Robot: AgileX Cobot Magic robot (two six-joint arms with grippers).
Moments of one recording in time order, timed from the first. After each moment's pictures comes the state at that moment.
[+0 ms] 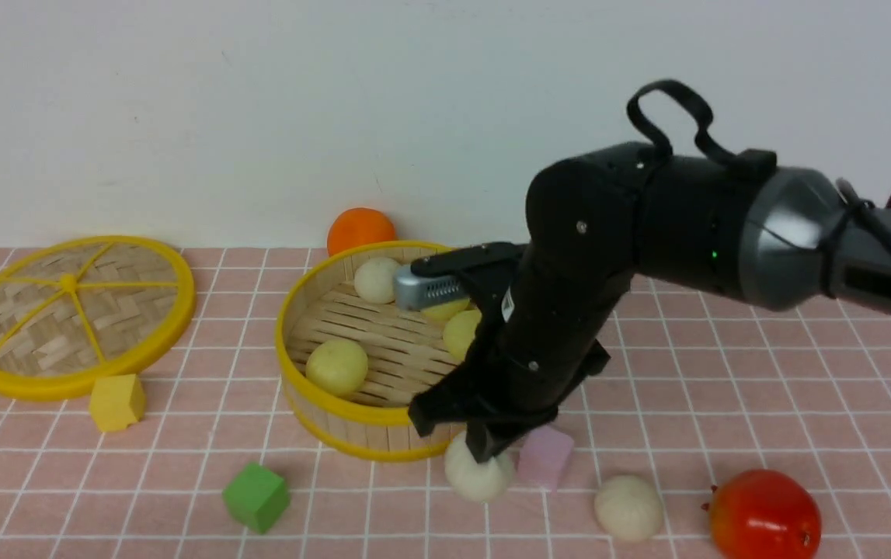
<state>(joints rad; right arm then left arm) 0.67 1.90 -1.52 0.23 0.98 0.01 -0.20 -0.01 0.02 -0.05 0.36 -0.24</state>
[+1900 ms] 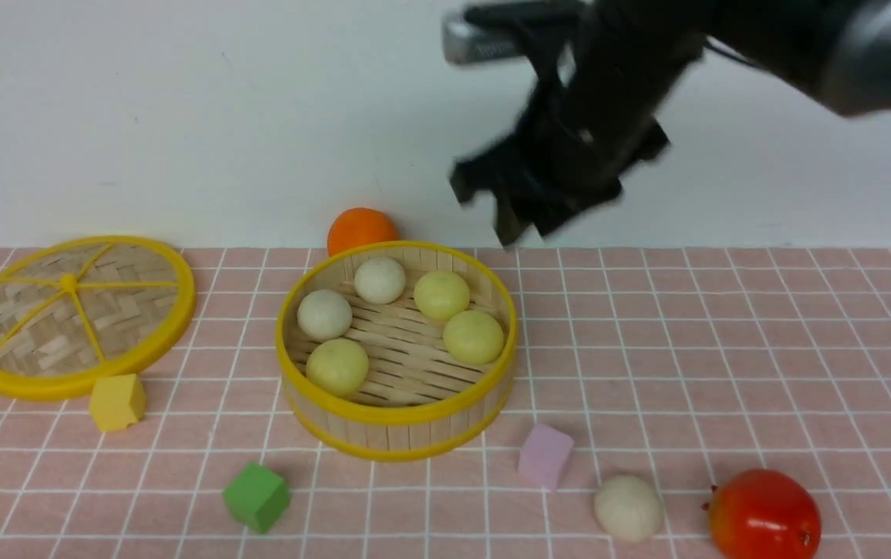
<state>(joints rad) 0.56 1.88 -1.90 0.07 1.19 0.08 -0.20 -0.01 0.02 -0.05 0.36 -0.24</state>
